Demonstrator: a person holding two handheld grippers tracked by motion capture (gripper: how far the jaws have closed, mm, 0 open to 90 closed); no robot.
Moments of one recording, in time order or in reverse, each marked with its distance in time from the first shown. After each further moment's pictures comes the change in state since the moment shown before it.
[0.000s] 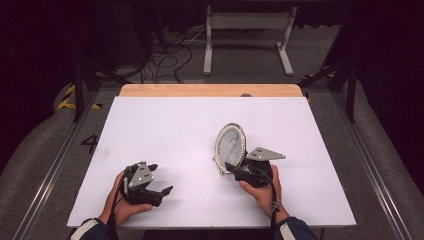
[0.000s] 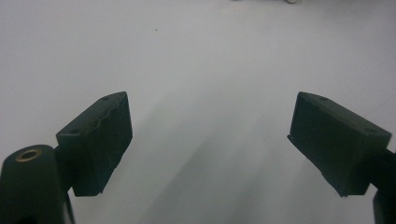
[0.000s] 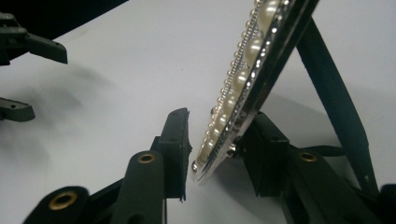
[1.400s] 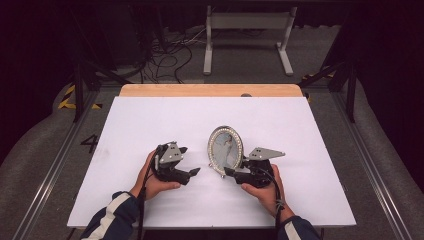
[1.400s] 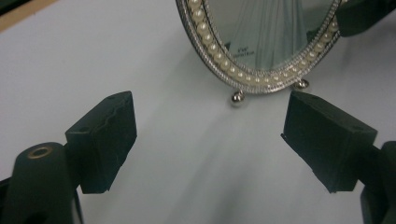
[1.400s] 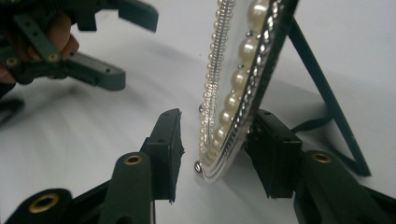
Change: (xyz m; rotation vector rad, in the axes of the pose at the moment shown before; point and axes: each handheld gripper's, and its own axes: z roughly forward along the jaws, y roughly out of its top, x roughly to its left) left arm 0.004 0.070 0.068 -0.094 -0.106 0.070; right arm -0.006 -0.001 -0.004 0.062 0.091 -0.043
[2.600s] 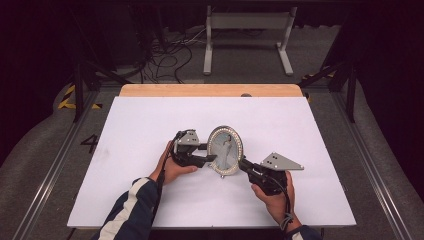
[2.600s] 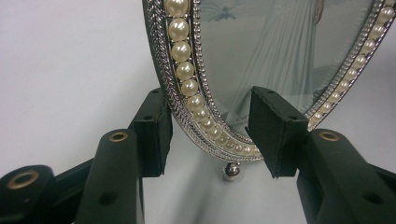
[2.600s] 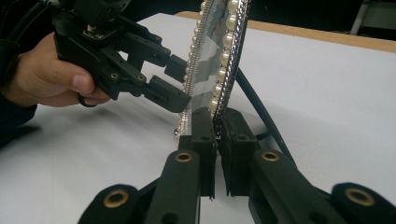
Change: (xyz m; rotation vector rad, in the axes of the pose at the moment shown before) left arm 0.017 0.025 0.048 0.013 -0.174 -0.057; right arm 0.015 -0.001 -0.039 -0.166 -0.154 -0.029
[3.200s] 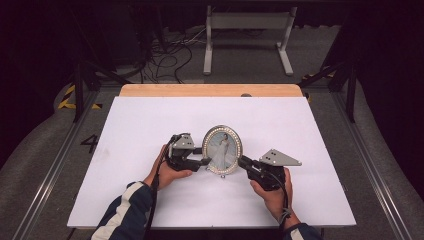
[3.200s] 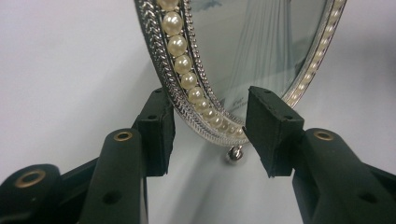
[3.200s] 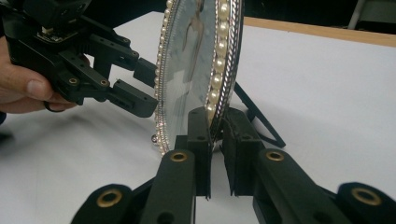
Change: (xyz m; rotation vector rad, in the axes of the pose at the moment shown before) left arm -0.008 -0.010 -0.016 0.041 0.027 -0.009; right arm -0.007 0.000 0.011 0.013 -0.011 0.013
